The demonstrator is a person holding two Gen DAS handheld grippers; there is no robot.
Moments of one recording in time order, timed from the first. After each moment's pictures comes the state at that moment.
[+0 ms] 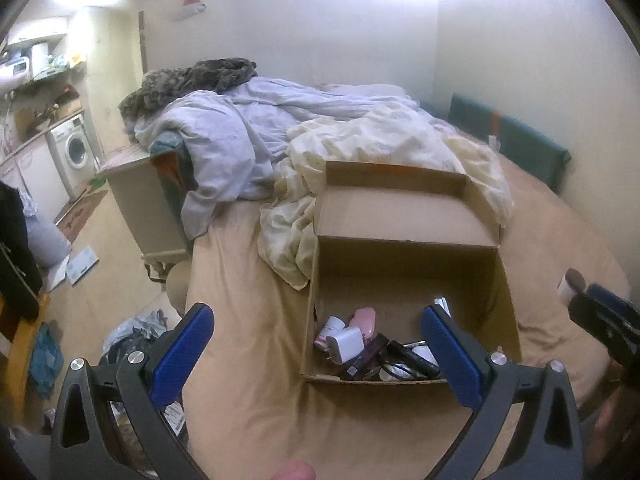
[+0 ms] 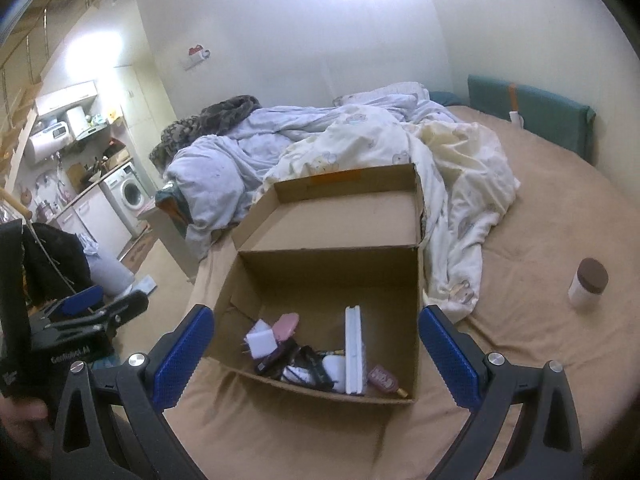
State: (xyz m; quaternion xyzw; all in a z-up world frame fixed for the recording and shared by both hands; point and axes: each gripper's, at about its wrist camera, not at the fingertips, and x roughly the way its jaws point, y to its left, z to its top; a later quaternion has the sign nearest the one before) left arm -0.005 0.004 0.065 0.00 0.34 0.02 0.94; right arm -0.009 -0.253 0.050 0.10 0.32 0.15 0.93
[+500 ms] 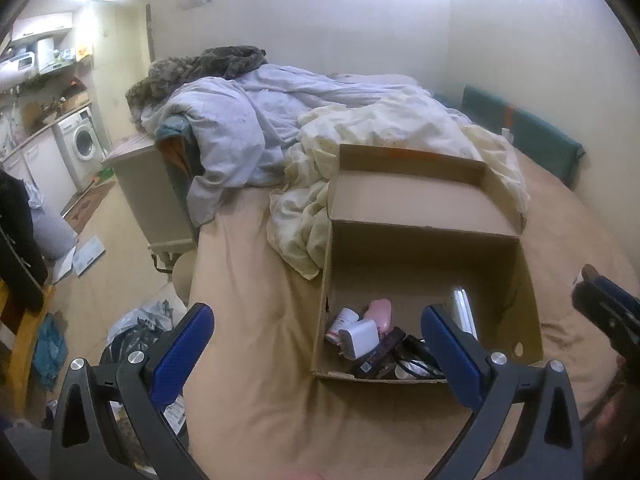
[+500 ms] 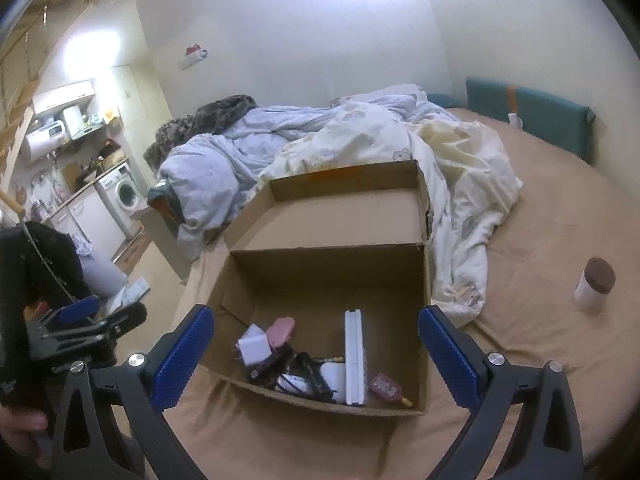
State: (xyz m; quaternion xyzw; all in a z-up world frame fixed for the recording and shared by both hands) left arm 0.009 0.005 0.040 0.00 0.36 0.04 0.93; right arm 0.009 -0.243 0.028 0.10 0.32 0.13 0.93
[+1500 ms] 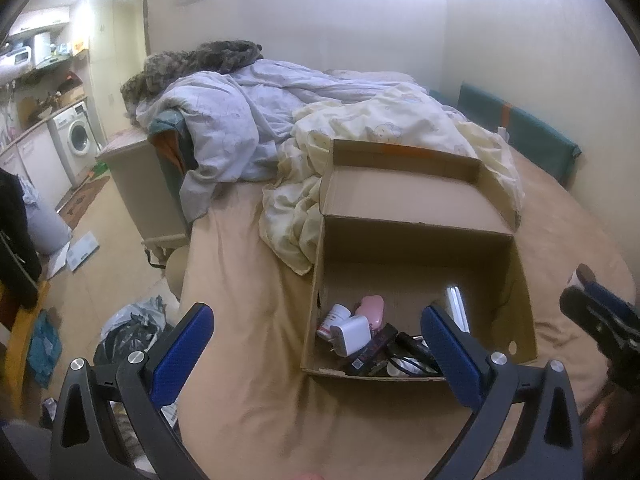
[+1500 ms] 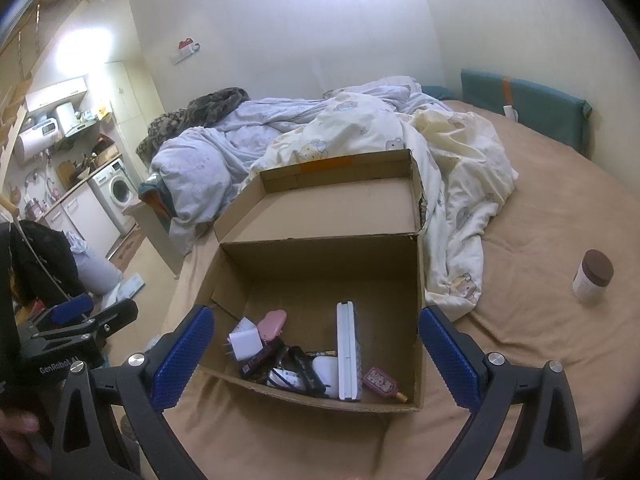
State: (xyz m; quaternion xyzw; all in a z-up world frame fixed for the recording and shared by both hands) left arm 0.010 0.001 0.037 -0.01 0.37 0.03 0.93; right arm 0.012 -0.248 0.023 0.10 0.33 0.13 0.93
